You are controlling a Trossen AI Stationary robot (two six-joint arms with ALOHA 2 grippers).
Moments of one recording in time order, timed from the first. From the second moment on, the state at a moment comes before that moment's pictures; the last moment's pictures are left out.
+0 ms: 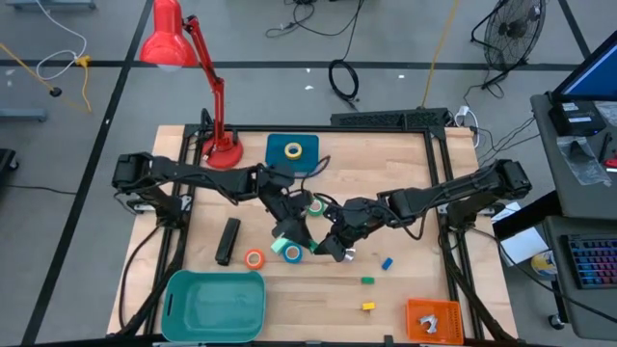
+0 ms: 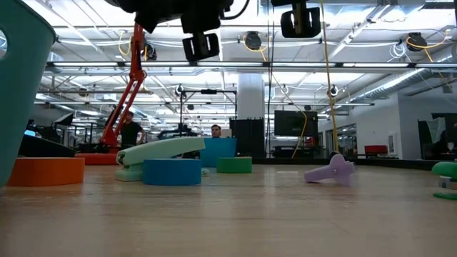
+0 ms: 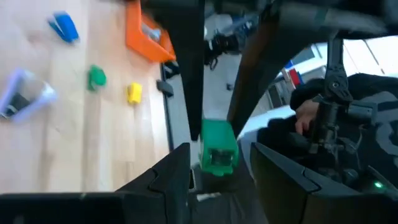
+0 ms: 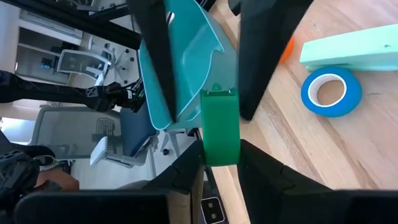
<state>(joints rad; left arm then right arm) 0.04 1.60 1.09 0.13 0.85 -0.73 0.22 1.53 1.19 -0.19 -0.18 1.04</state>
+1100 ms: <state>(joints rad) 0.05 1.61 1.09 0.15 0.90 -0.72 0.22 1.53 1.19 -0.18 -0.19 1.04</state>
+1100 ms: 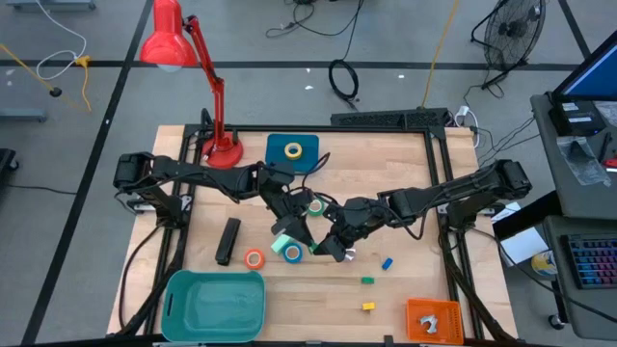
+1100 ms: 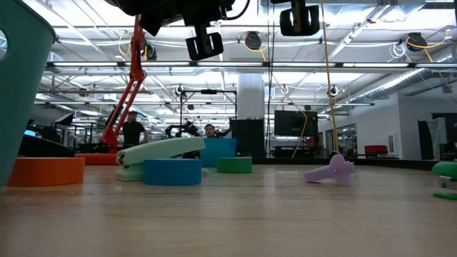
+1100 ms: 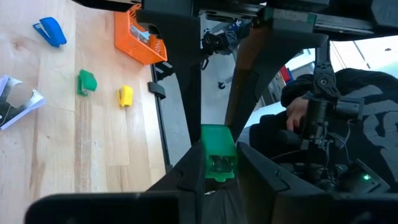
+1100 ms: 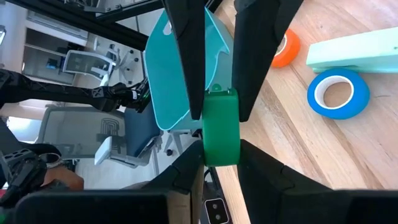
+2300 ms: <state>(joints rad) -0.49 1.10 1.09 -0.73 -0.22 -0.95 0.22 1.53 1.19 -0.16 -0.30 1.03</state>
